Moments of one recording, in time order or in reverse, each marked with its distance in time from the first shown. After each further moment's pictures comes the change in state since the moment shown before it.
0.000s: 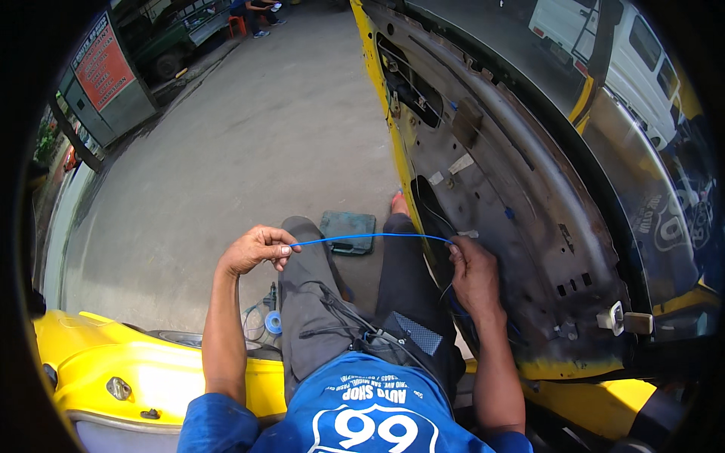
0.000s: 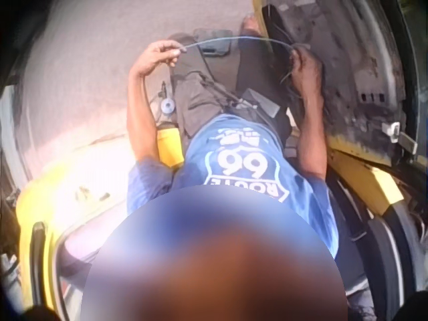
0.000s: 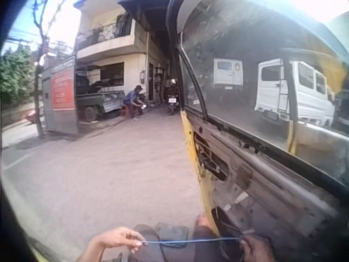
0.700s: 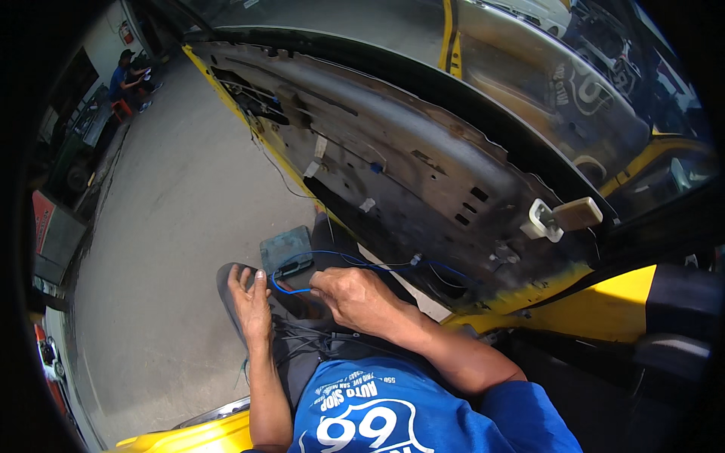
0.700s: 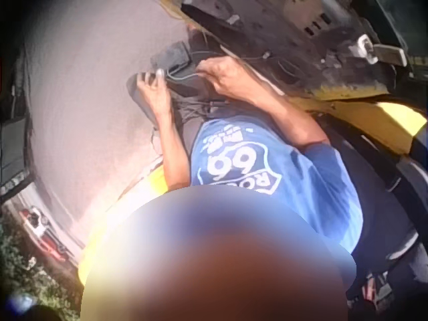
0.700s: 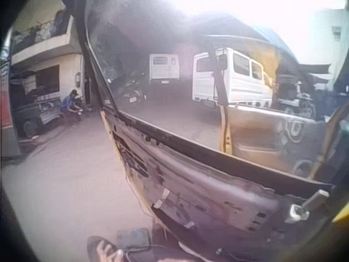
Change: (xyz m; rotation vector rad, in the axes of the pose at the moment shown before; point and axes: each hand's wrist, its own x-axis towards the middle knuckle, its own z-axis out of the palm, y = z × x) left_hand 0.058 -0.006 0.162 -0.053 0.848 0.153; right_hand -0.047 -0.038 0.022 0.181 -0.079 -0.427
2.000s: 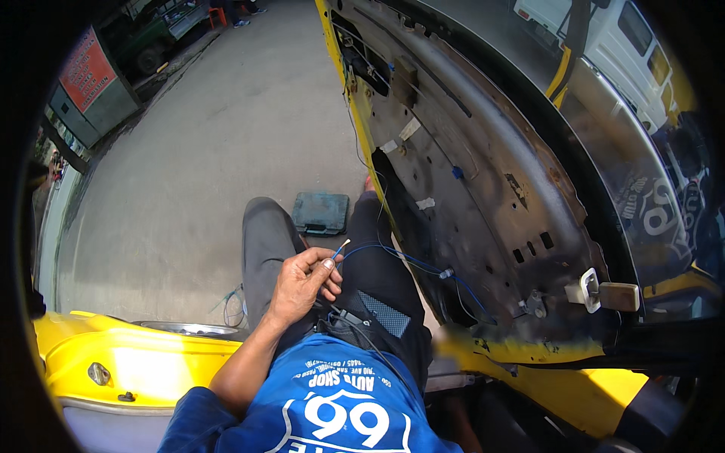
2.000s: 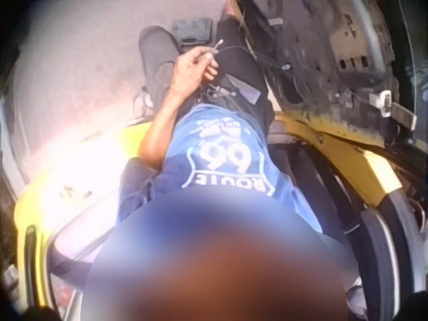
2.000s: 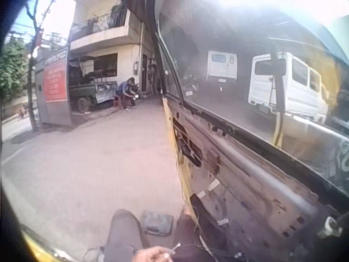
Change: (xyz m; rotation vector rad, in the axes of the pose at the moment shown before) left_hand -0.065 0.007 0.008 -0.168 -0.476 -0.139; right_hand -0.508 0.220 -0.016 -0.136 -0.775 1.522
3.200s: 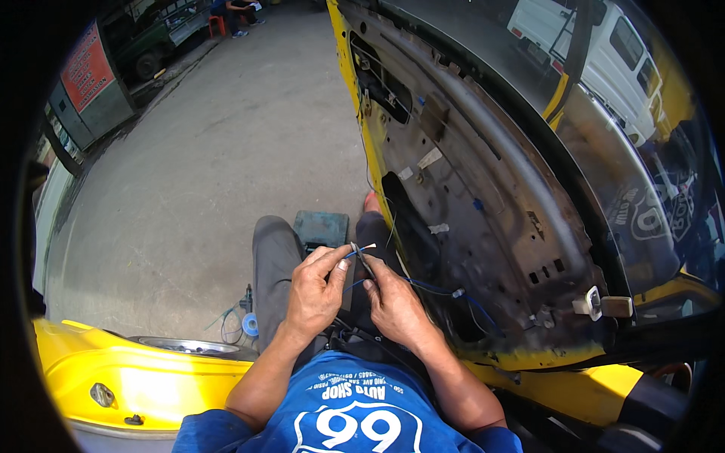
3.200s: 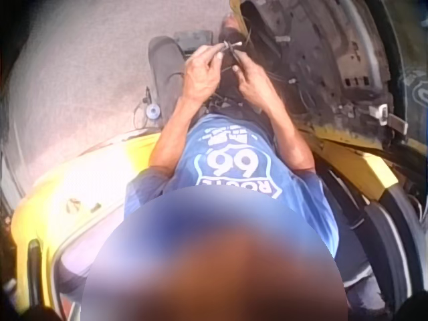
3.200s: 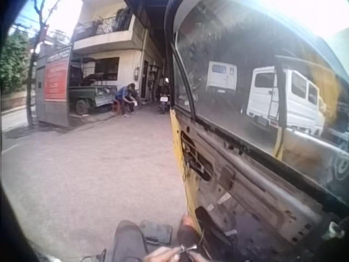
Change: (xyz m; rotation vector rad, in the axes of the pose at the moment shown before) left_hand 0.017 0.034 -0.004 0.482 0.314 0.604; right_hand -0.264 -0.461 -0.158 0.175 0.494 -1.303
